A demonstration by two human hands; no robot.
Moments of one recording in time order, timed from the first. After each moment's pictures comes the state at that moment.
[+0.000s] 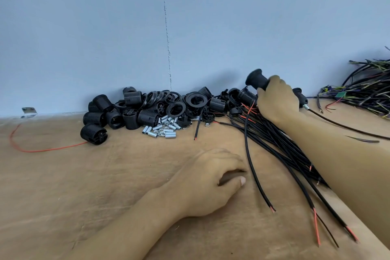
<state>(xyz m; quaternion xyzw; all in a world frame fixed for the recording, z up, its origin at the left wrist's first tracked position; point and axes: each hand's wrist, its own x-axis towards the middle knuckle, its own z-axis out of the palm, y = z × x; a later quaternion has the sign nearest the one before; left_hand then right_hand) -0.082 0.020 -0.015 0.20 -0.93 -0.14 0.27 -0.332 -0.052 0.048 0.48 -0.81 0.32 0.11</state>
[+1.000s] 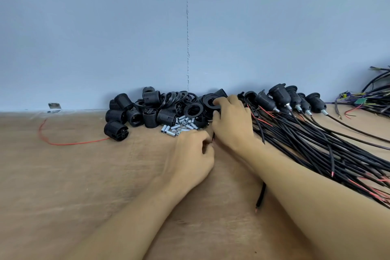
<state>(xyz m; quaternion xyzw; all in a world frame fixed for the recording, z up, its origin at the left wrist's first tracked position) -0.055 -0.016 -0.013 0.47 -0.79 -0.12 0.38 -0.196 -0.058 0.012 0.62 -0.71 0.32 0.11</state>
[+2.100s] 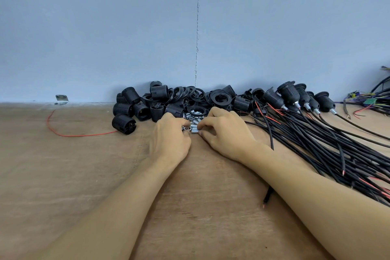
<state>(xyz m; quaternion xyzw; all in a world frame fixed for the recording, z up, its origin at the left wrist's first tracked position) -0.017 -0.050 -0.006 0.59 -0.71 -0.10 0.36 -0.178 -0.036 0.004 0.78 -0.57 0.24 0.09</state>
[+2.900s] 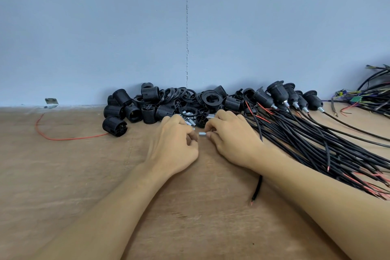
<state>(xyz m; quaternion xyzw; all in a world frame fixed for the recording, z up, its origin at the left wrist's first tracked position) -0.027 -0.034 -0.009 0.50 -0.79 -0.04 0.34 -0.202 -0.011 0.008 0.77 -0.60 0.18 0.10</state>
